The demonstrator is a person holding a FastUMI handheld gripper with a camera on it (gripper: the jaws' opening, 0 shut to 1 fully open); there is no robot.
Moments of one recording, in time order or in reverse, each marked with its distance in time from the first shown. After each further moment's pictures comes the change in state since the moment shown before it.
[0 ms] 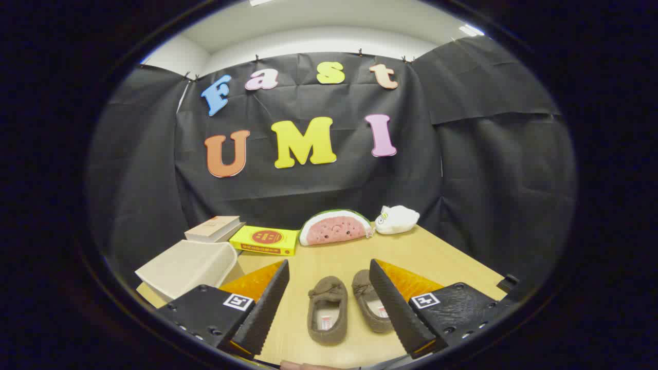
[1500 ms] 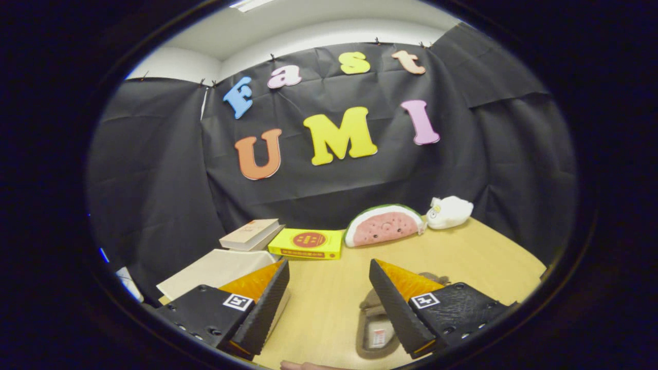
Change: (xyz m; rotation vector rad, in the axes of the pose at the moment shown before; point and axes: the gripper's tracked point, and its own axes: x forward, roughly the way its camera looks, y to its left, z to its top) arm 0.066 0.098 -0.013 0.065 0.056 0.295
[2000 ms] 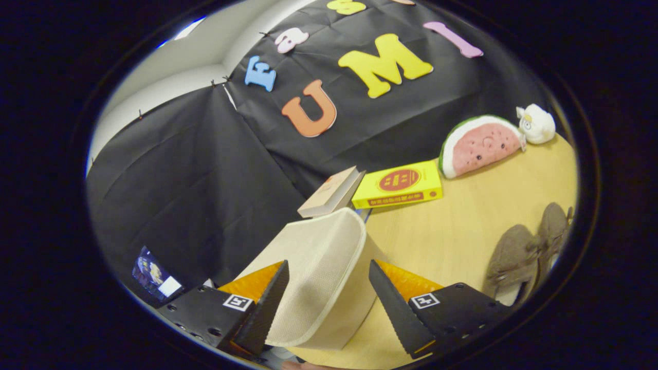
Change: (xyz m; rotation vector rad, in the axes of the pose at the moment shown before) arm 0.060 0.100 -0.080 0.271 0.380 0.476
